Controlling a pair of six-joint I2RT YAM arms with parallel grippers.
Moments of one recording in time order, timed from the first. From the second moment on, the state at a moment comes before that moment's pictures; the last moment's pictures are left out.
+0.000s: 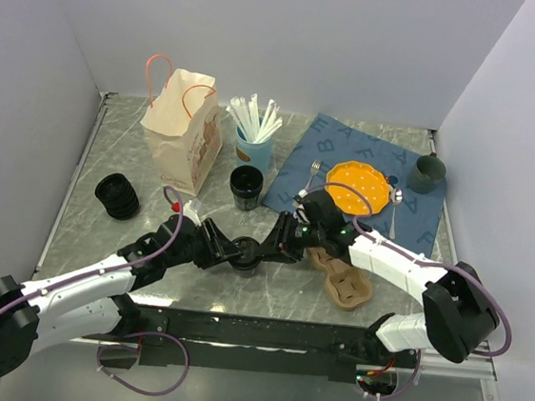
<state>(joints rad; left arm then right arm) -0.72 0.95 0.34 0.06 0.12 -1.19 0.69 1.36 0.77 -0.20 -0.53 1.05</state>
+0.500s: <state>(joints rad) -0.73 0.95 0.34 0.05 0.11 -1.19 0.72 1.33 0.67 -0.07 -0.47 1.17</state>
